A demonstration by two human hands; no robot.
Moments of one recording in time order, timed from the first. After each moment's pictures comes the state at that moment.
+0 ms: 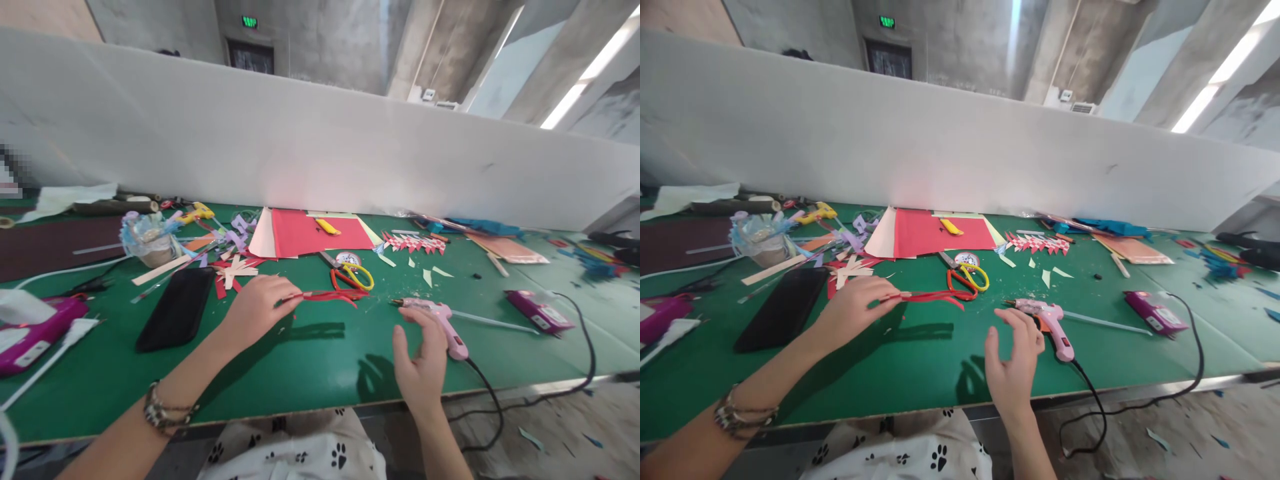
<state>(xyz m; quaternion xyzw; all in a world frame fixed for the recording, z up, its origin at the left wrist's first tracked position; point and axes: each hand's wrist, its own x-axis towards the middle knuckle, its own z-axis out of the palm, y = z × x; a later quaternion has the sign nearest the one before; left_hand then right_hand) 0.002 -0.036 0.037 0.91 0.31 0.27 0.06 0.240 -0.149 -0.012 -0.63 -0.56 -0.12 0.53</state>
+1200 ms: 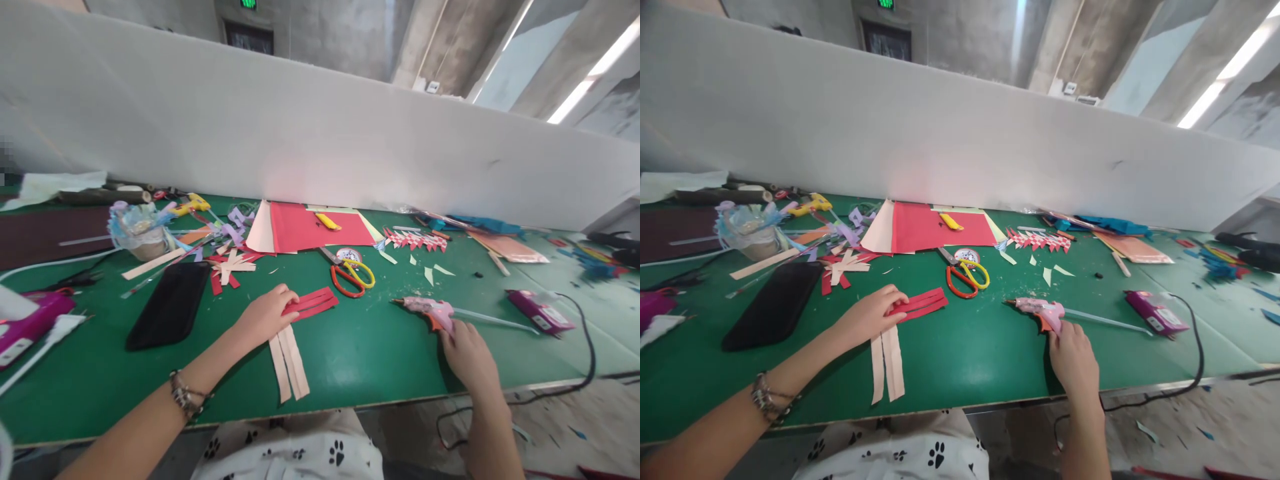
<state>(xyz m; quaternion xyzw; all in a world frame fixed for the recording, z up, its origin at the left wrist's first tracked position) 0.011 -0.021 -0.012 0.87 0.44 0.10 0.17 0.381 -0.156 -0.070 -0.82 -0.54 -0.14 0.10</state>
